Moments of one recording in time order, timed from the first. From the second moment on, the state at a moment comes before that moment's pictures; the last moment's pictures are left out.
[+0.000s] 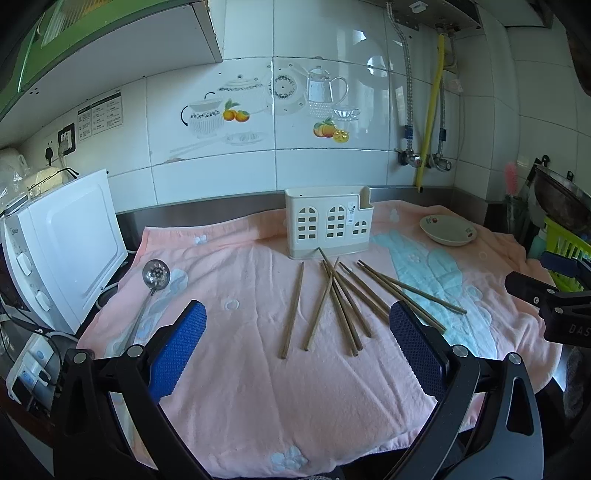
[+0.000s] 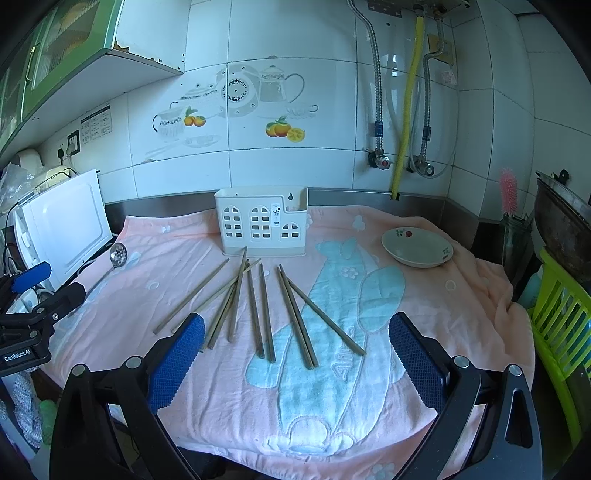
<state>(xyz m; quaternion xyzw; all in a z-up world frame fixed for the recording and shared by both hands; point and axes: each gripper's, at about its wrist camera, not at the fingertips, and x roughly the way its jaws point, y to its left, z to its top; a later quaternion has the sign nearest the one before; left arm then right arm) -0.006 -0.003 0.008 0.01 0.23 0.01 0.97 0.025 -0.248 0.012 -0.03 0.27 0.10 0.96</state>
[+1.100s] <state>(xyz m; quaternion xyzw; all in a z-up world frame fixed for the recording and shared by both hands) -0.002 0.000 0.006 0.01 0.23 0.01 0.97 0.028 -0.245 0.011 -0.03 0.27 0.11 0.95</state>
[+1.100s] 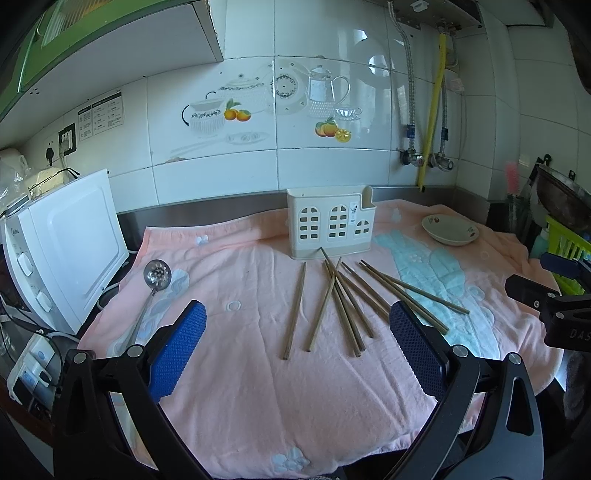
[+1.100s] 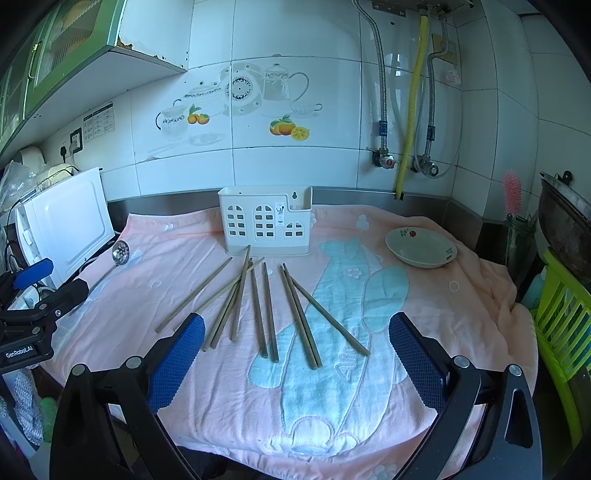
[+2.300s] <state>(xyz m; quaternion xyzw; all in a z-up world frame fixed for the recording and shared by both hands) 0.014 0.005 0.003 0.01 0.24 0.02 0.97 0.042 -0.243 0.000 -0.03 0.28 0.11 0.95</state>
